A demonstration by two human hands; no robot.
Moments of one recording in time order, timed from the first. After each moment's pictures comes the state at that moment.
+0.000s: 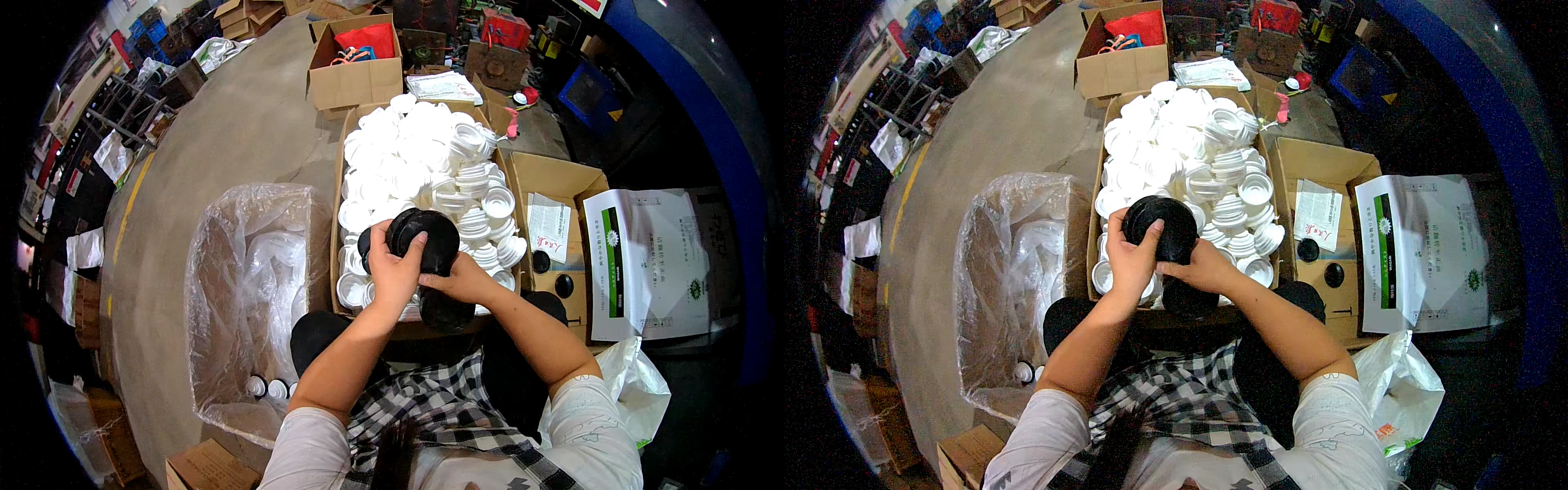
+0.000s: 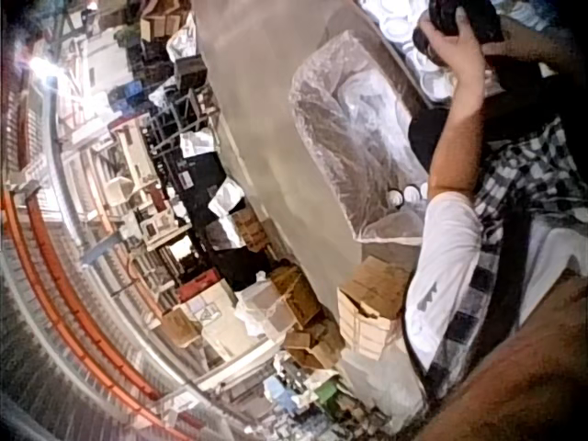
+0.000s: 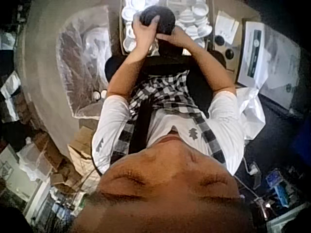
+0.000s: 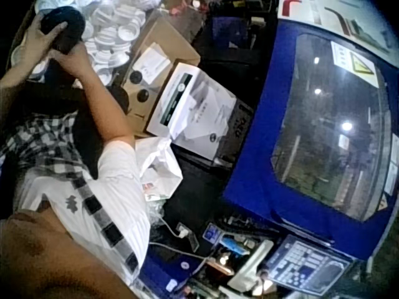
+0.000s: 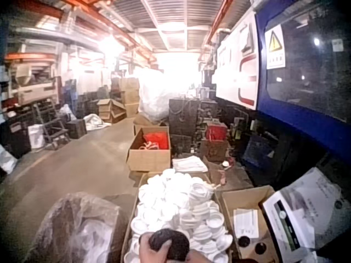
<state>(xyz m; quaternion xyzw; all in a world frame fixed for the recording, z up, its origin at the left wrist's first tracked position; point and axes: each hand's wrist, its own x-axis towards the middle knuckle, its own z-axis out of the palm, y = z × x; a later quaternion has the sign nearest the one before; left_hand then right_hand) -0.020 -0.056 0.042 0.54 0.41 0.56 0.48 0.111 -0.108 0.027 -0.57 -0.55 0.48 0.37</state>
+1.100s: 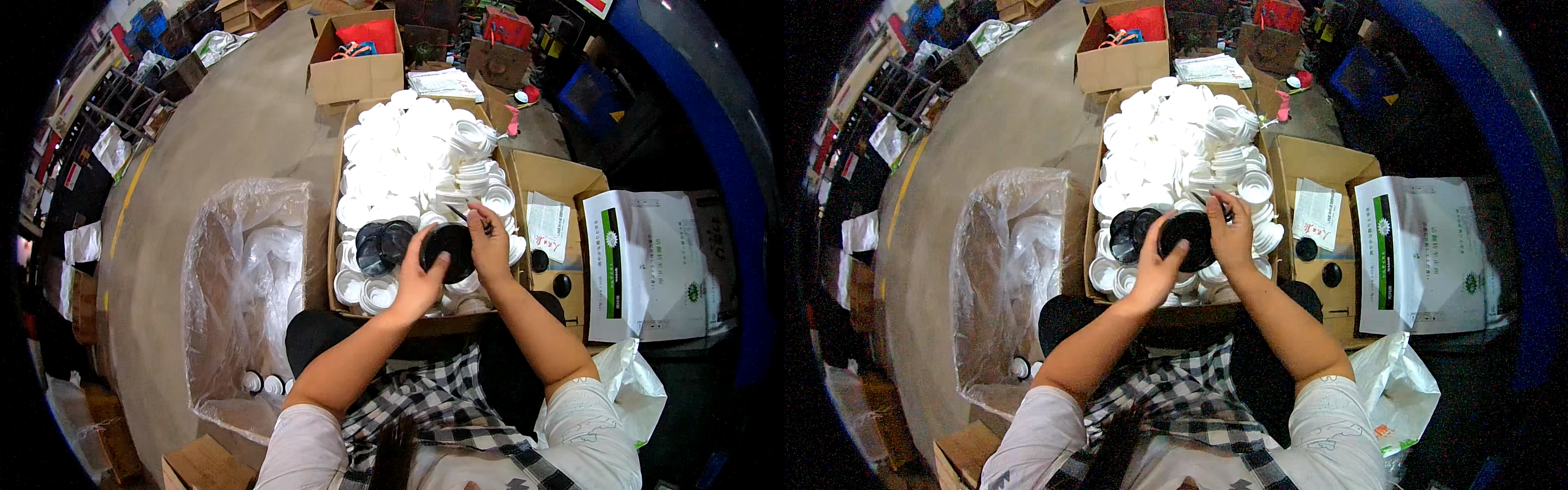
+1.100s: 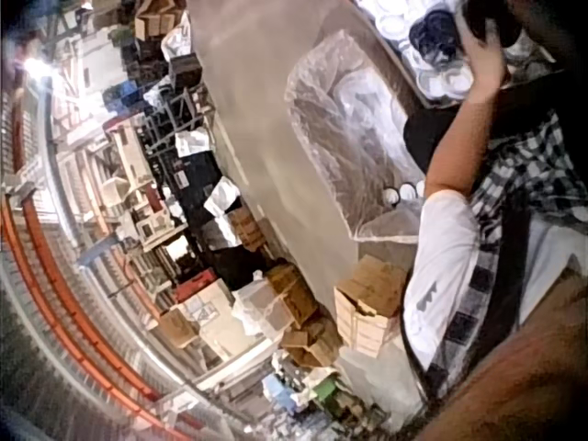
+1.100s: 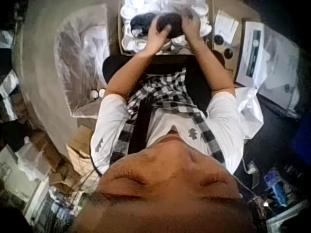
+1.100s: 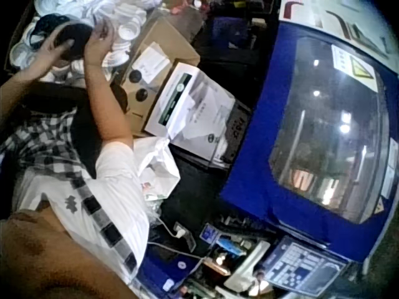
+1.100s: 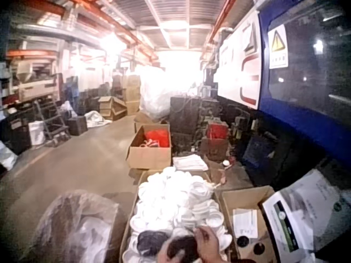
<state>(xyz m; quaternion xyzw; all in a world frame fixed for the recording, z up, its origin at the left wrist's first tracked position) -0.008 -0.081 0.030 0.57 0.33 0.43 0.62 0.130 -0.091 0.029 -0.62 -0.37 0.20 0.66</state>
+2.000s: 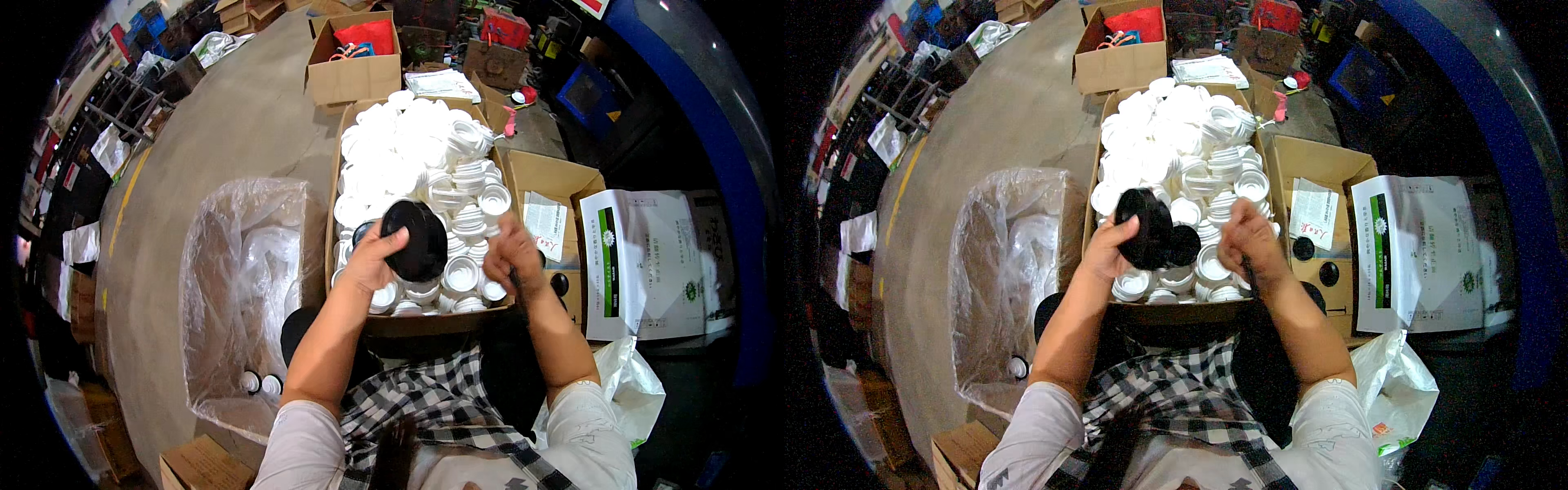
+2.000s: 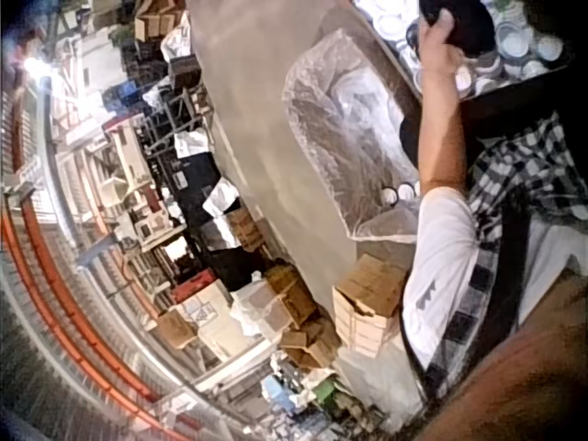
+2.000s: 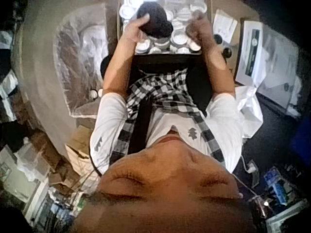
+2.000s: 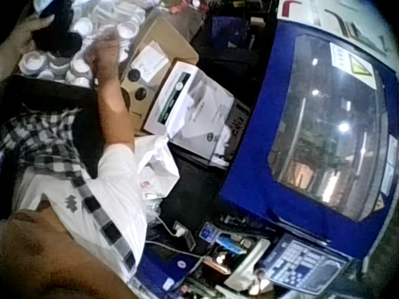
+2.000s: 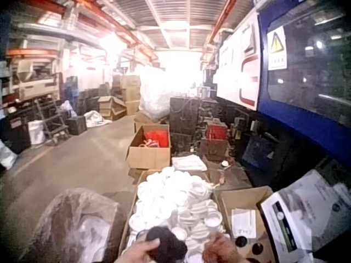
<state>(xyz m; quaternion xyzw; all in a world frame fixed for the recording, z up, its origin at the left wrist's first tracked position) -0.052 -0.031 0.047 0.29 0.16 0.35 0.88 0.156 -0.140 0.092 -0.27 -0.37 0.62 0.64</state>
